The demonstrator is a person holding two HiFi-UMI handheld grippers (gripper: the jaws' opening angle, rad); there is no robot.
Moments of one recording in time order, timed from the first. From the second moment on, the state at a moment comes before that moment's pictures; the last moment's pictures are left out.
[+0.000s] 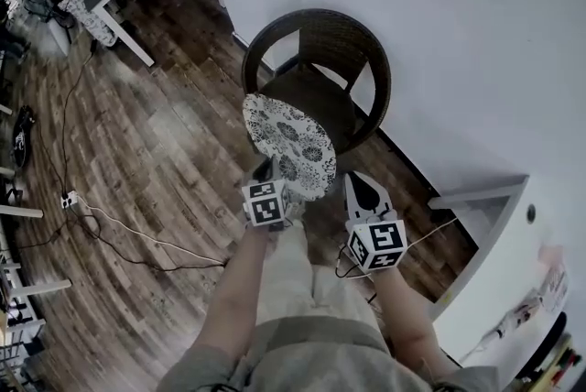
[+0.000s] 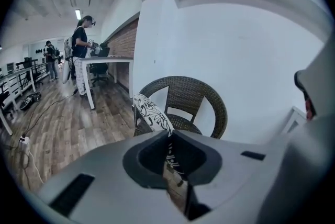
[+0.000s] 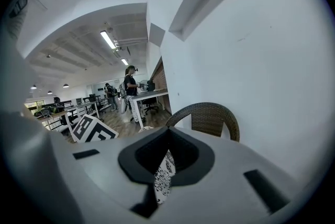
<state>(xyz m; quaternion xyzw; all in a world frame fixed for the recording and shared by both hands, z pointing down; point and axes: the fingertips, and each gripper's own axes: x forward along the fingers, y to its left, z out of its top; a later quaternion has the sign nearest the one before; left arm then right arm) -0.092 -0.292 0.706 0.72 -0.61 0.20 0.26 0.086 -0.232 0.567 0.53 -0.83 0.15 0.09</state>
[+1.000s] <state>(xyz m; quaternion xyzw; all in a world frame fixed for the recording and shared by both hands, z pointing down) -0.088 -0.108 0.496 0.75 -0.62 0.10 0.22 0.088 -0.060 0.449 0.52 -0.85 0.12 0.06</state>
